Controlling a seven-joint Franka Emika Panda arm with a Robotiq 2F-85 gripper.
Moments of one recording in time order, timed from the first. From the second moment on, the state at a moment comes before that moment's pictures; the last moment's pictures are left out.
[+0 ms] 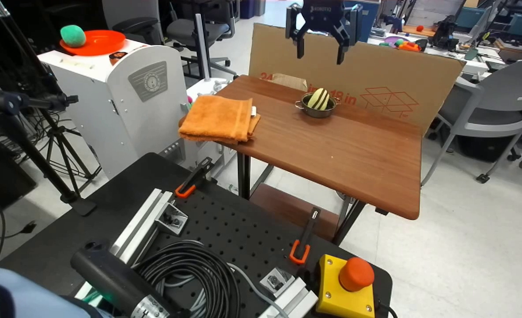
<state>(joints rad) -0.05 0.22 0.11 -2.09 -0.26 2.43 0.27</state>
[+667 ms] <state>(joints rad) -0.01 0.57 0.07 -1.77 -0.11 2.36 0.11</state>
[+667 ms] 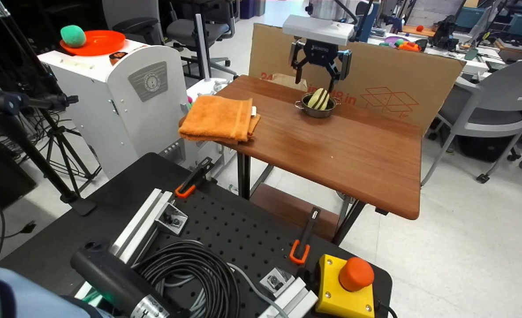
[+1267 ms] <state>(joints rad) 0.00 0.73 0.05 -1.57 -0.10 2.25 0.09</state>
